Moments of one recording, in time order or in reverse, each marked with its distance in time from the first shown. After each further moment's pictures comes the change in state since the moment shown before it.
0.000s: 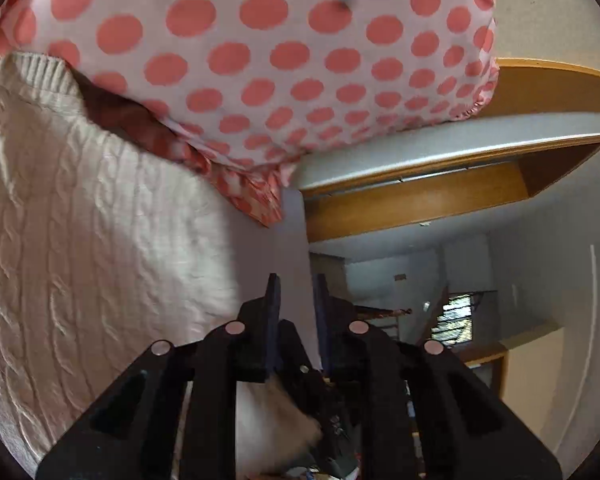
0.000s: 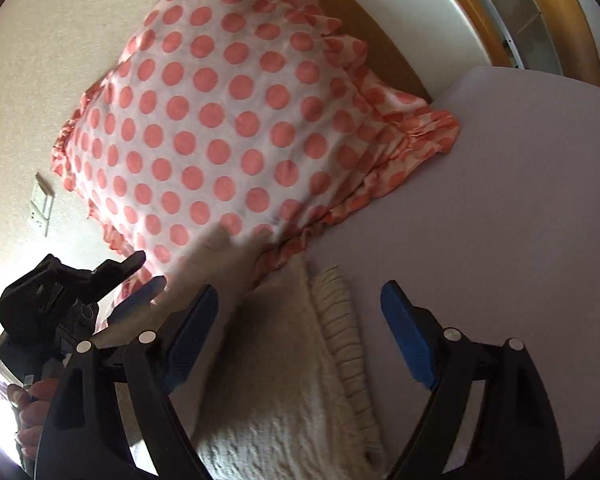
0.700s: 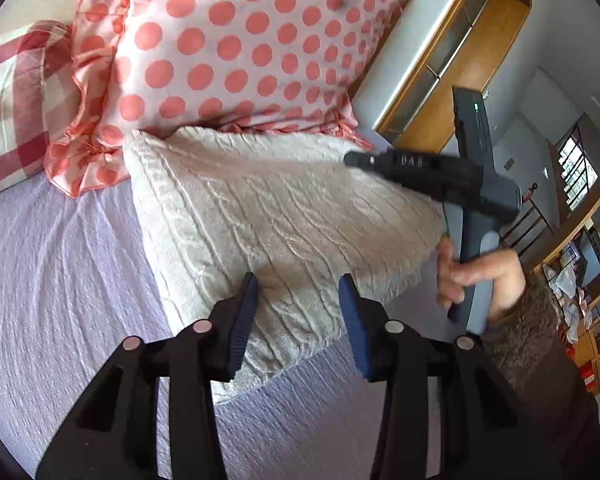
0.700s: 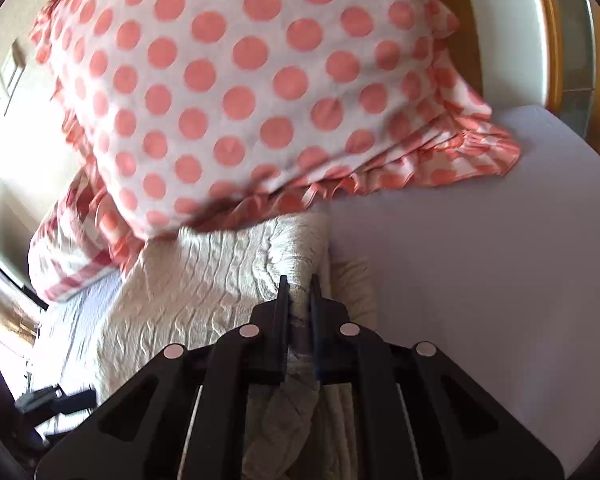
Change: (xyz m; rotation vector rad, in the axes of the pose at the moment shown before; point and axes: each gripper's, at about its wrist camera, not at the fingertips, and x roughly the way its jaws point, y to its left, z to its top) left arm -0.087 0.040 -0.097 0.661 0.027 0.491; right arm 0.068 0.062 0.012 -0.308 0.224 -0.211
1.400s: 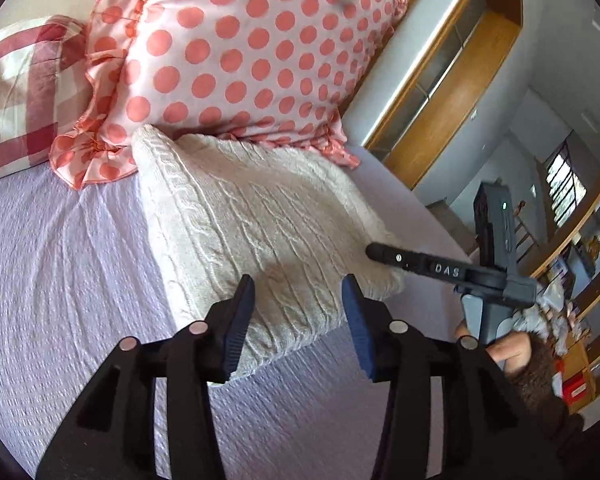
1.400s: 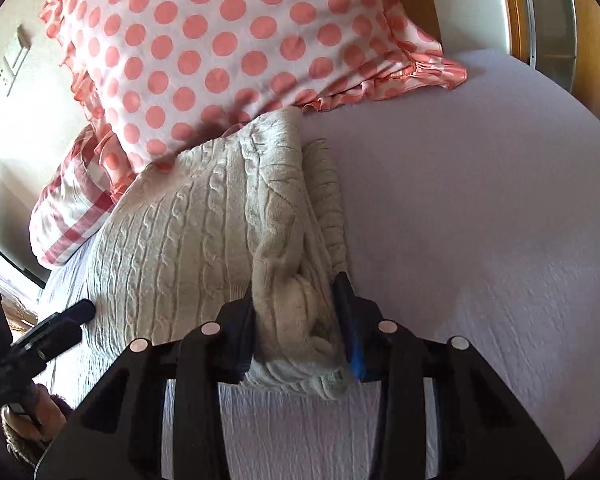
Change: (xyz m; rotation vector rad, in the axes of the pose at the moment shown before) left arm -0.042 0.012 -0.014 -0.066 -0.124 -0.056; right arm -0.053 -0.014 -0.080 0.029 0.083 0.029
